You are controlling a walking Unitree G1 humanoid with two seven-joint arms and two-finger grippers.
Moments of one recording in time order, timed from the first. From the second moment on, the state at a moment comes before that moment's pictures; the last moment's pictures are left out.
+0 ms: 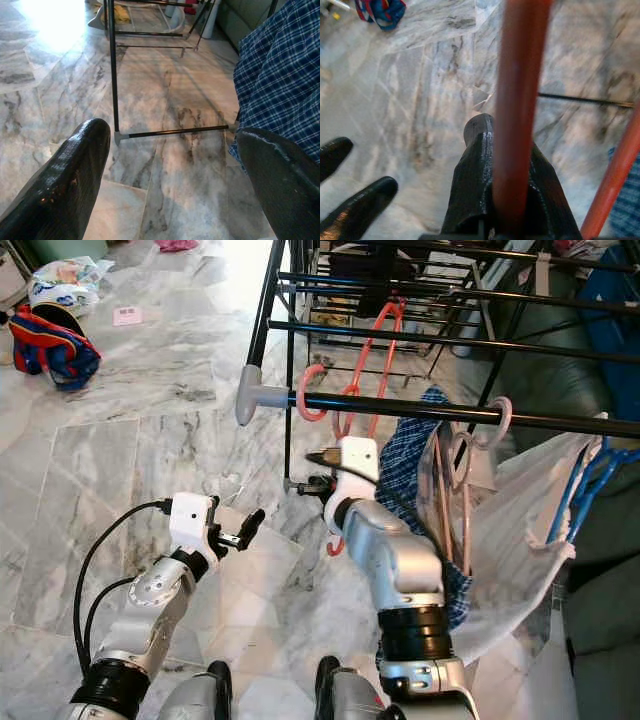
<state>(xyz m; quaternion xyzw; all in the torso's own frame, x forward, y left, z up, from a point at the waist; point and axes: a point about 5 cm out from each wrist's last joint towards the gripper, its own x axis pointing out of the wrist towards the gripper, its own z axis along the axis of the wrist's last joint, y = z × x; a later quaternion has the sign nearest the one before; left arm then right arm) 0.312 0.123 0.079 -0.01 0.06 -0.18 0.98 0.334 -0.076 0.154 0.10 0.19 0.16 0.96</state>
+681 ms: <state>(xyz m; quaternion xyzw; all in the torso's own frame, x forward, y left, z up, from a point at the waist) 0.315 0.118 0.081 -0.01 0.05 -0.18 0.98 0.362 -0.080 0.171 0.15 0.22 0.16 0.95</state>
